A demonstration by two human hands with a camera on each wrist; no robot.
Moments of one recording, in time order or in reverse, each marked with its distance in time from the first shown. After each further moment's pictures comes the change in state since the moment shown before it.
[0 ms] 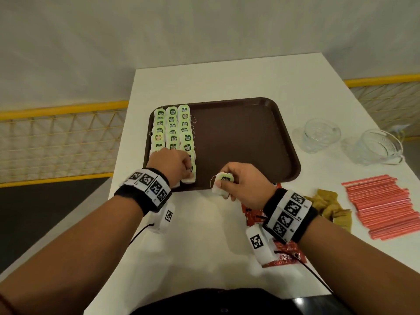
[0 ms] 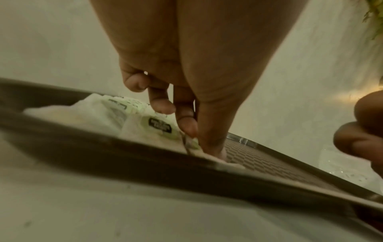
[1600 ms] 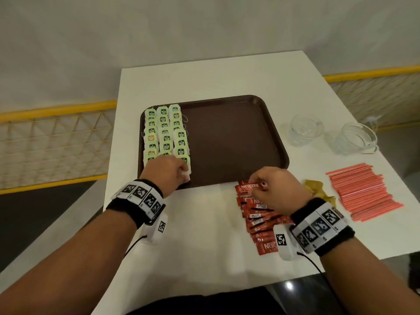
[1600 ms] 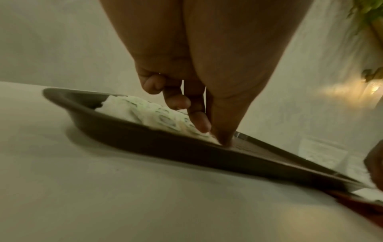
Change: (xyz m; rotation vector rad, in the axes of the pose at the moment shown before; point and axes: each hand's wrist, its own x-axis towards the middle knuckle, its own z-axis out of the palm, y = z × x) left_hand -0.030 -0.005 0.002 -0.159 0.042 0.179; right_hand -0.061 0.012 -0.044 -0.542 0.114 0.126
